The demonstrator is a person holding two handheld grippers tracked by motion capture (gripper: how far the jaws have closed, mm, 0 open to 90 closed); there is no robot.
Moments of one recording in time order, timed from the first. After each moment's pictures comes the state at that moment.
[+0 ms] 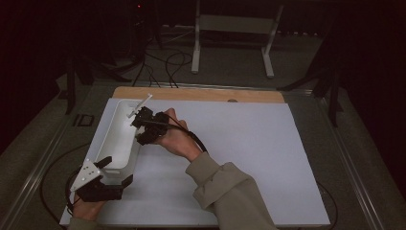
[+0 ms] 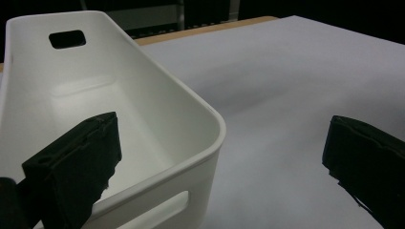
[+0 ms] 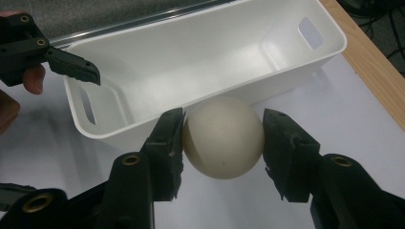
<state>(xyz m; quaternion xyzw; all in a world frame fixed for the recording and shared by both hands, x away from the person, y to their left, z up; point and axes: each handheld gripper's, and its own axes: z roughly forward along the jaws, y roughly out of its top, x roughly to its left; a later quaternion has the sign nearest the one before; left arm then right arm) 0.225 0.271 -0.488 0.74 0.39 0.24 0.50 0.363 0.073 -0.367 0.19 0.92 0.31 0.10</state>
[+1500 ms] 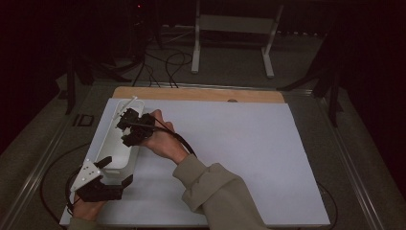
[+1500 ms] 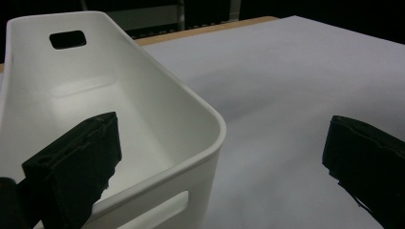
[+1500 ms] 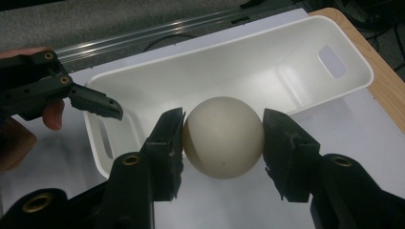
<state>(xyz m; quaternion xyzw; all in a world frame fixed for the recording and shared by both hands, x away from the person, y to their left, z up) 0.225 0.271 -0.488 0.74 0.38 0.24 0.50 0.356 0.106 -0.368 0.18 0.92 0.33 0.11</state>
